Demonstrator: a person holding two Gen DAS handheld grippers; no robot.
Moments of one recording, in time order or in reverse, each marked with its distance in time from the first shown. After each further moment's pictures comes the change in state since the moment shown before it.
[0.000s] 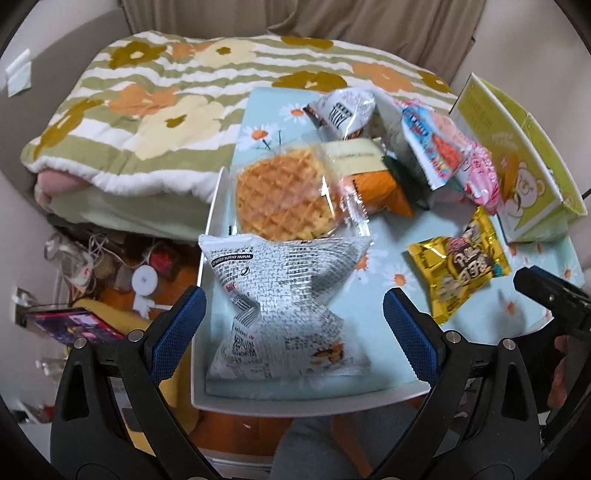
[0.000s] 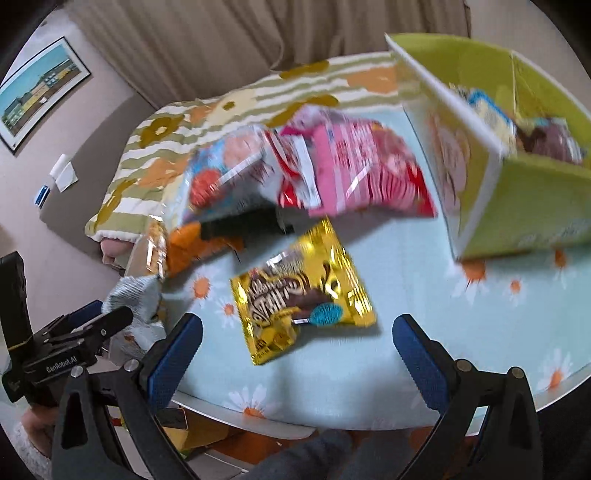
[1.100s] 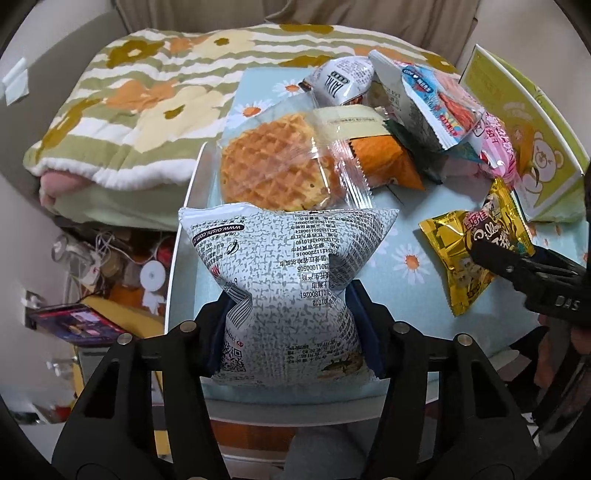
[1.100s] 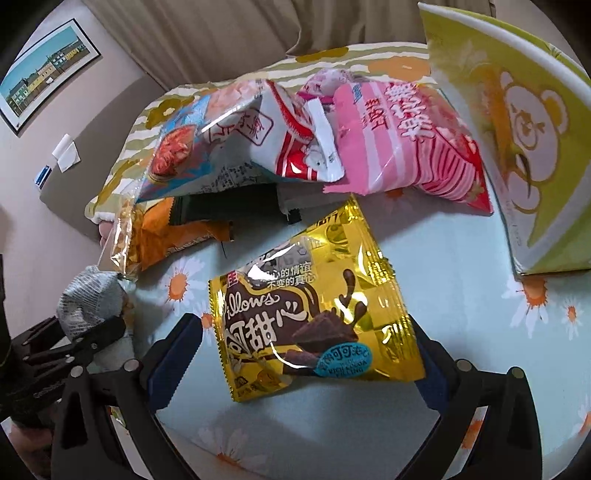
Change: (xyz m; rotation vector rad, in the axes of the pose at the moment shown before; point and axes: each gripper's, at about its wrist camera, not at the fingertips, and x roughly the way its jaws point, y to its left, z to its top) left arm 0.021 -0.017 -0.012 0.042 0.032 0.058; right arm 0.069 0.010 0.017 -0.076 0.043 0.031
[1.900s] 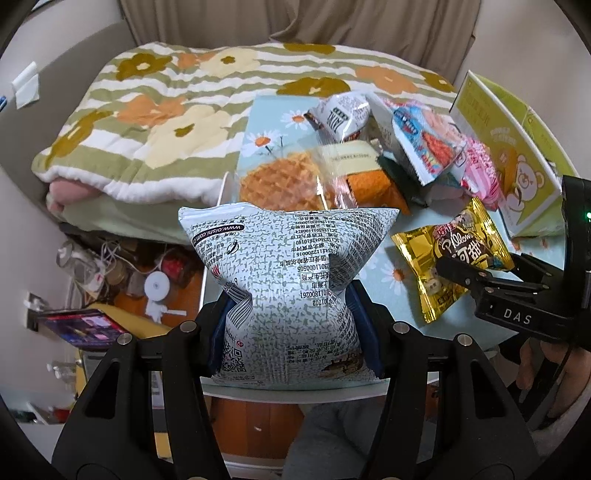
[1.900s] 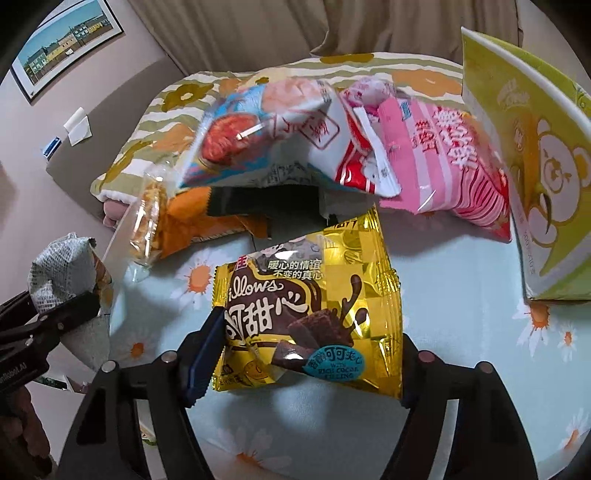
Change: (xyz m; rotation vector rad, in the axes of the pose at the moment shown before) left arm -0.044 0.012 0.003 -0.024 -0.069 -0.008; right arm 0.001 0.043 0.008 -0.101 -0.018 -0.001
